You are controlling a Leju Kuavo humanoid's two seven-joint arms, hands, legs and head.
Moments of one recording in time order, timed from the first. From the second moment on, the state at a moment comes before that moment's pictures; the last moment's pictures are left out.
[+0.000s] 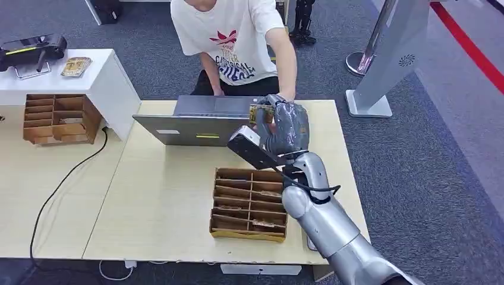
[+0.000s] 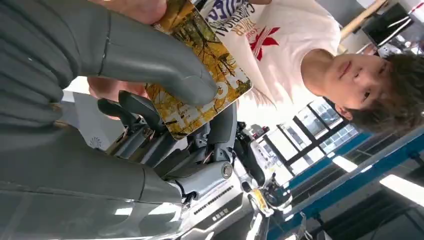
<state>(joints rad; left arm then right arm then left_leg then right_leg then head) -0.16 -0.18 1.26 -0.19 -1.17 -0.19 0.30 -0.63 0.15 0.56 -1.10 0.81 -0.46 -0.02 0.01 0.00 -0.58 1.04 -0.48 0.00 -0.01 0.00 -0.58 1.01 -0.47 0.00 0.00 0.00</state>
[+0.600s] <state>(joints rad) -0.16 -0.18 1.25 -0.19 -1.17 -0.19 0.30 -0.63 0.15 0.55 -1.08 0.81 -0.44 -0.02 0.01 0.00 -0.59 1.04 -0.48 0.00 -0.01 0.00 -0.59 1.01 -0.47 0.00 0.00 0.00</state>
